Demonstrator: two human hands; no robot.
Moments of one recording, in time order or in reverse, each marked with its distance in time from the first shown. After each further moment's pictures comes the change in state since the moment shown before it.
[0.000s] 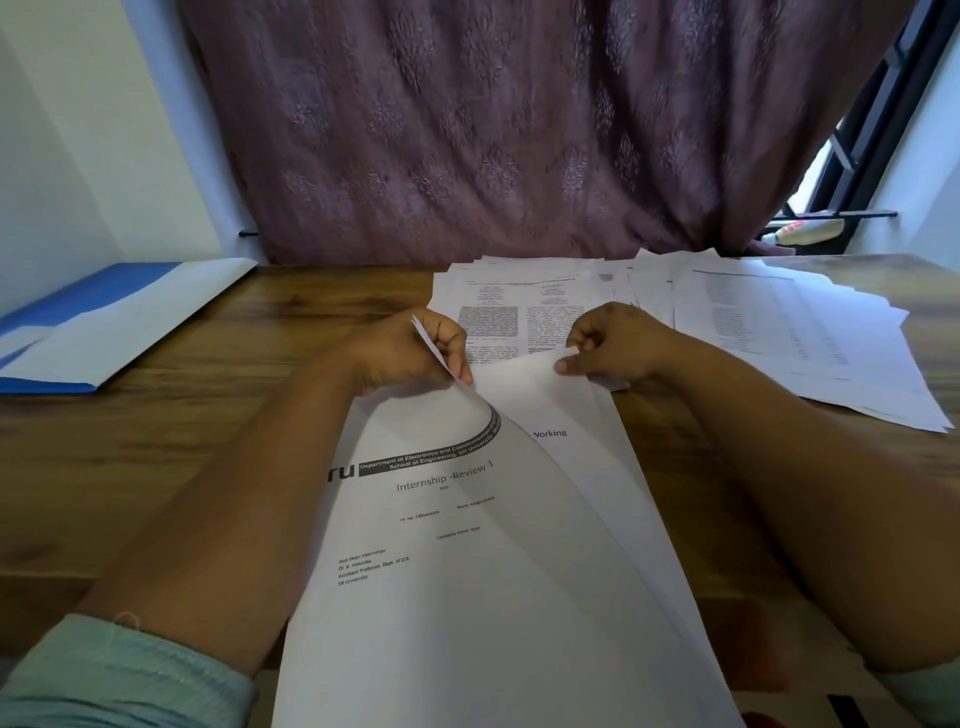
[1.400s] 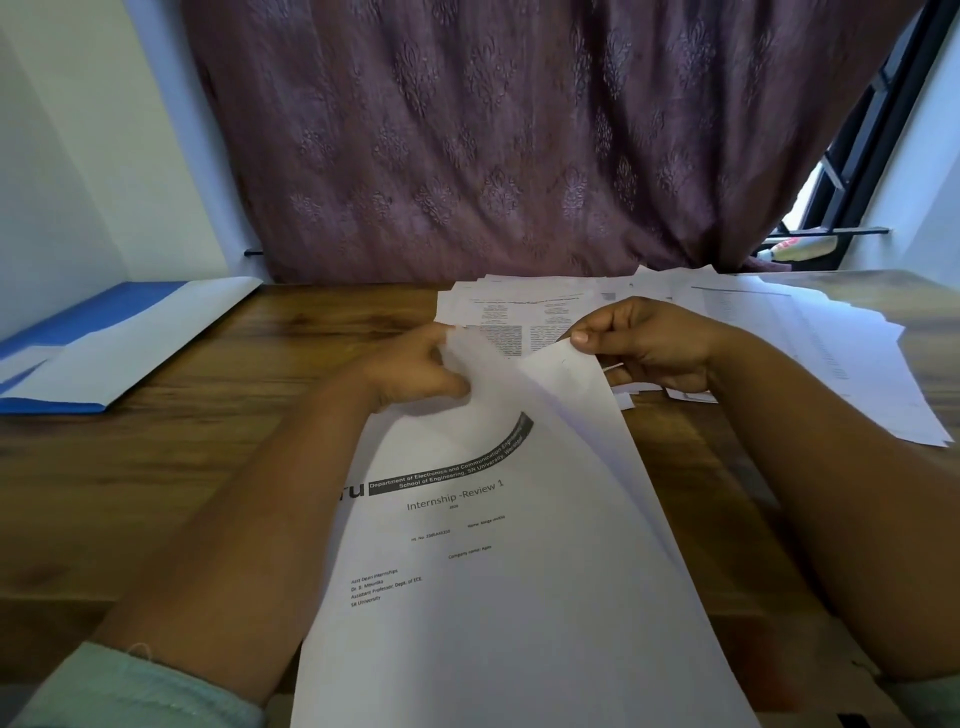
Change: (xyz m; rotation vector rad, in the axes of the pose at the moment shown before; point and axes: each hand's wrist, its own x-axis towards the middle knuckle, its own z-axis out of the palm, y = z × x) left_hand 0.003 0.004 0.002 0.021 0.058 0.007; right_hand -0.014 -0.002 -0.030 0.752 -0.274 -0.049
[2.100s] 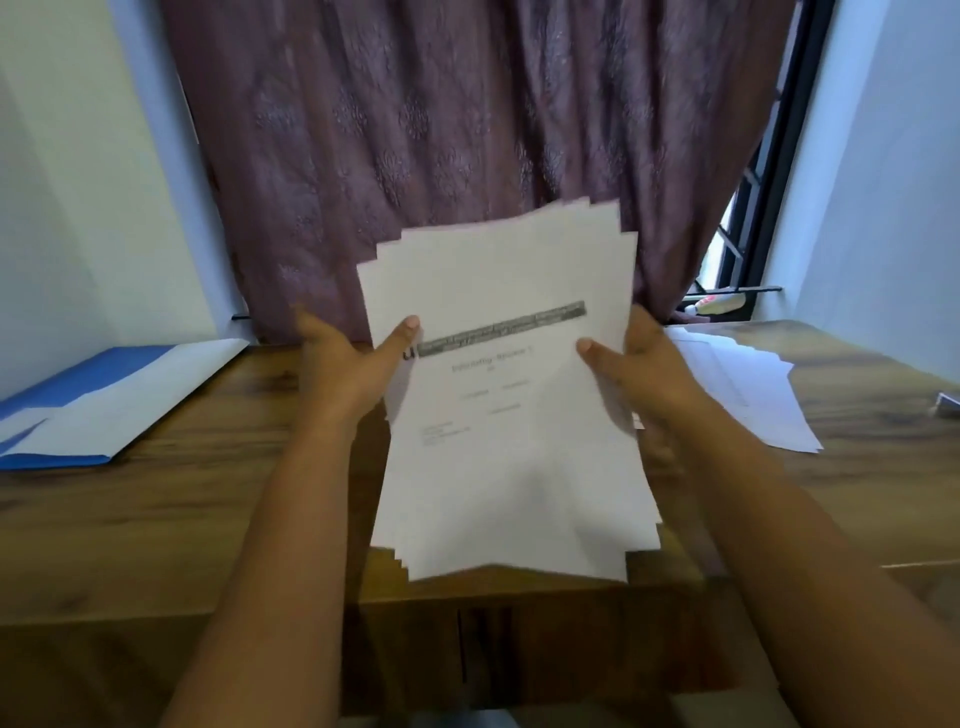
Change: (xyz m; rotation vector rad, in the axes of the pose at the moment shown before) left_hand -0.057 0.075 -0.002 -0.091 0.903 -0.177; right_hand -0.075 -0.030 0.042 0.013 0.734 -0.305
